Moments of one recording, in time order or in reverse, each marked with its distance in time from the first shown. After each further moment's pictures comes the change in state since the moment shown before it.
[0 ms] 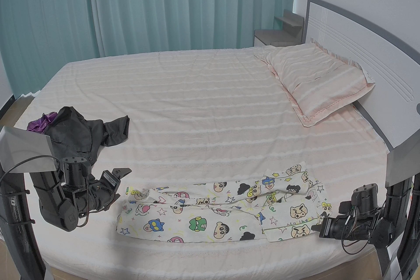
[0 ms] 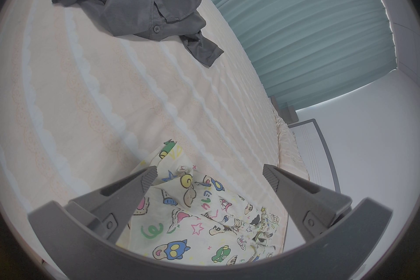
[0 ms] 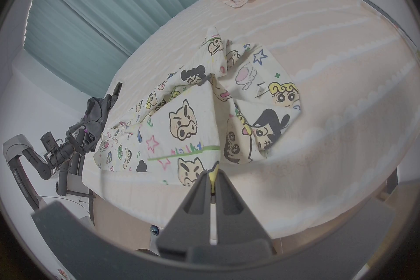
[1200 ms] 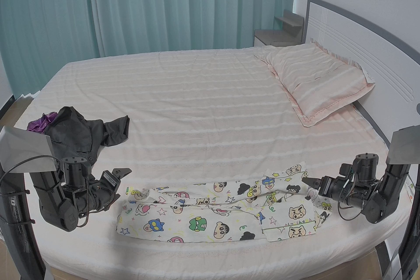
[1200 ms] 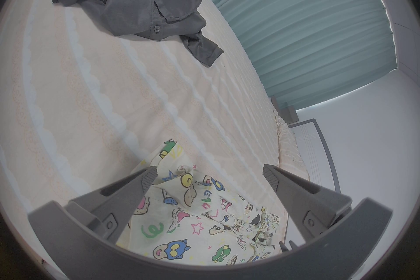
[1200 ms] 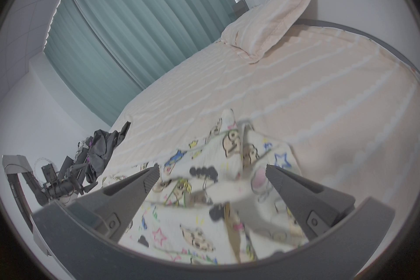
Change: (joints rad) left arm 0.000 0.000 0.001 0.000 0.000 0.000; right arm -0.097 -0.004 -0.327 0.035 0.005 -0.045
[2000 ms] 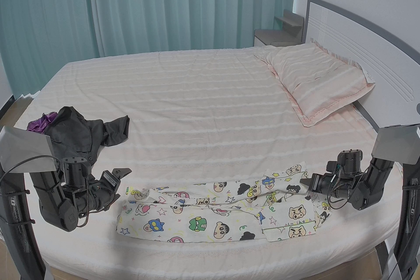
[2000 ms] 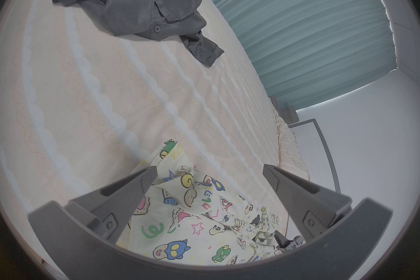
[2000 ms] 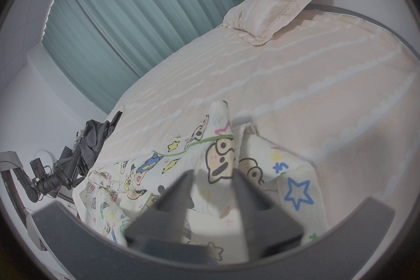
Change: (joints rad) left arm 0.000 0.000 0.000 0.000 0.000 0.000; right arm -0.029 0.168 -0.298 0.213 0.065 -0.073
